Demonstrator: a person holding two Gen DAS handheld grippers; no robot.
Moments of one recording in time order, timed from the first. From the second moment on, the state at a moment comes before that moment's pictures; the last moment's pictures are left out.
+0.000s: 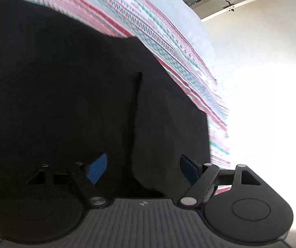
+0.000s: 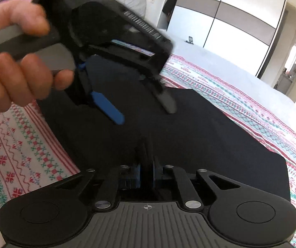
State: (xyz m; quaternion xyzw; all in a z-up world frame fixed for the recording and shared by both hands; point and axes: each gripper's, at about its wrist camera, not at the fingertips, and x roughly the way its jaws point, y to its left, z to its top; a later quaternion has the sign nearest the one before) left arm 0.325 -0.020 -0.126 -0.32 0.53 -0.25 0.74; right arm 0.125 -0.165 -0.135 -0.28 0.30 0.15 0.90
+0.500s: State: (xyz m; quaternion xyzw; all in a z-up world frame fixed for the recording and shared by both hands) left arm 0.333 -0.037 -0.128 -0.30 0.51 -0.23 0.77; right arm 0.090 -0.118 -0.101 -0.25 0.22 0.16 0.93
